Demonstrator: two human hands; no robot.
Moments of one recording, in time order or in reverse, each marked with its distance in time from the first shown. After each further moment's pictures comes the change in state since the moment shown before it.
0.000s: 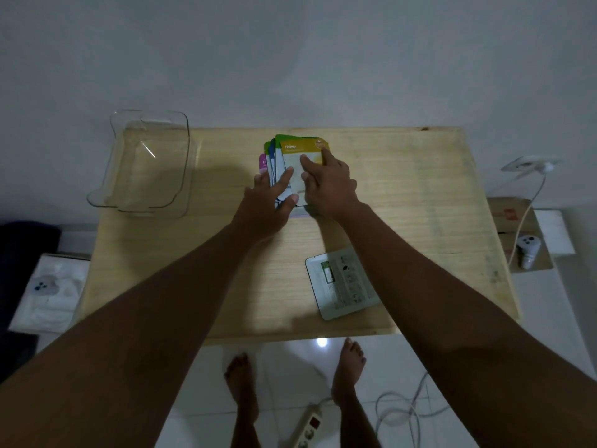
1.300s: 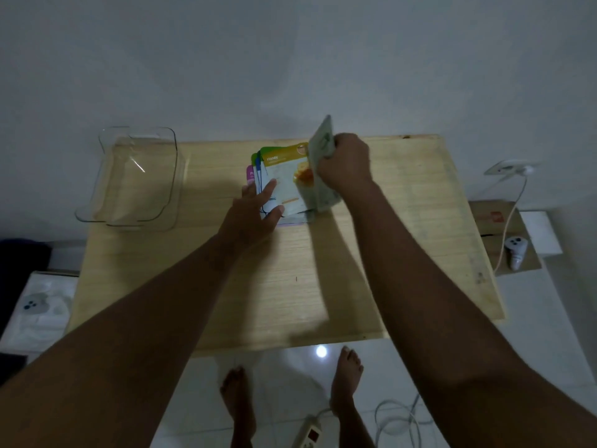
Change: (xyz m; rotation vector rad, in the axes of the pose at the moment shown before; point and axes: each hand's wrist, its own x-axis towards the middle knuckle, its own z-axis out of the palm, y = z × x) left_hand 0.001 0.001 -0.005 0.009 -0.015 -0.034; right_hand -0.004 -0.024 -0.096 0.266 0.158 0.295
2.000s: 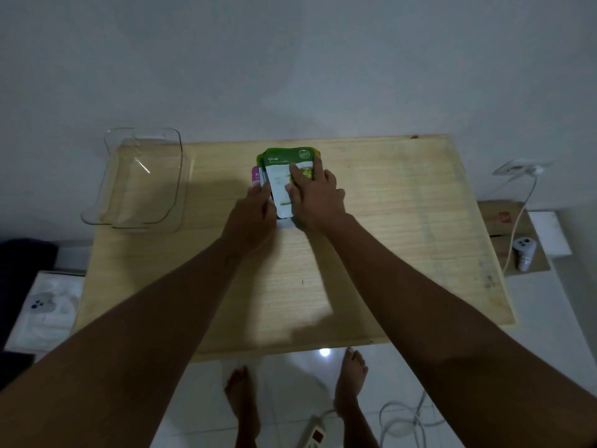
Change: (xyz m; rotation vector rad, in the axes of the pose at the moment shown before) left_hand -0.004 0.008 -0.010 -0.125 0.164 0.035; right_hand -0.012 0.035 0.088 -0.317 -0.179 -0.249
